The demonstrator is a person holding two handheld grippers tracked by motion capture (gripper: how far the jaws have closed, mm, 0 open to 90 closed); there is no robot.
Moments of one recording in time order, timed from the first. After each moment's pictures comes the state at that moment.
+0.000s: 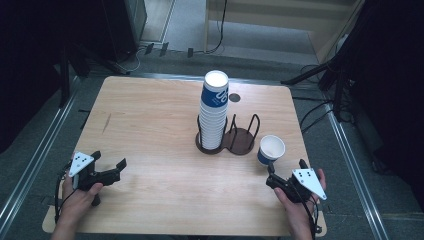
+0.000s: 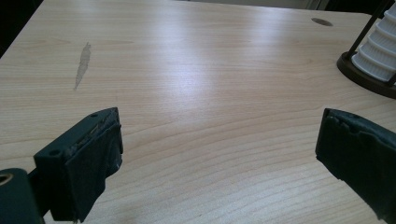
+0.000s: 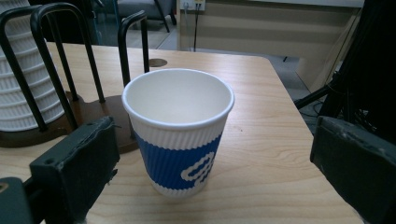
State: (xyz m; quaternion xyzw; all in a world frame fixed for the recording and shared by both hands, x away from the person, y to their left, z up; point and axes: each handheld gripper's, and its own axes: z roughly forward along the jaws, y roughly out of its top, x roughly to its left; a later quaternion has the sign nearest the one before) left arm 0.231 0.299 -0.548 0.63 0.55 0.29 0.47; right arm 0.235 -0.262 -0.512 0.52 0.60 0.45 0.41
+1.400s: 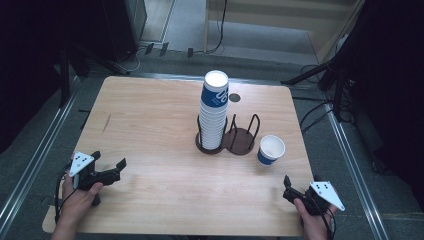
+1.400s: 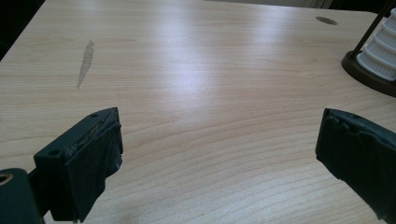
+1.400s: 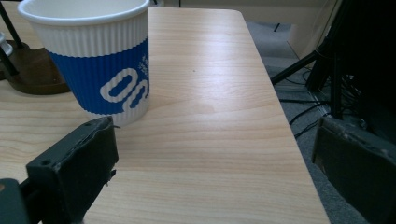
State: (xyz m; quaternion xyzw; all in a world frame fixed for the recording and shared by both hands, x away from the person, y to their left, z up) left arm 0.231 0.299 -0.548 0.63 0.55 0.29 0.47; right arm 0.217 -0.319 -0.545 0.56 0.61 0.41 0.38
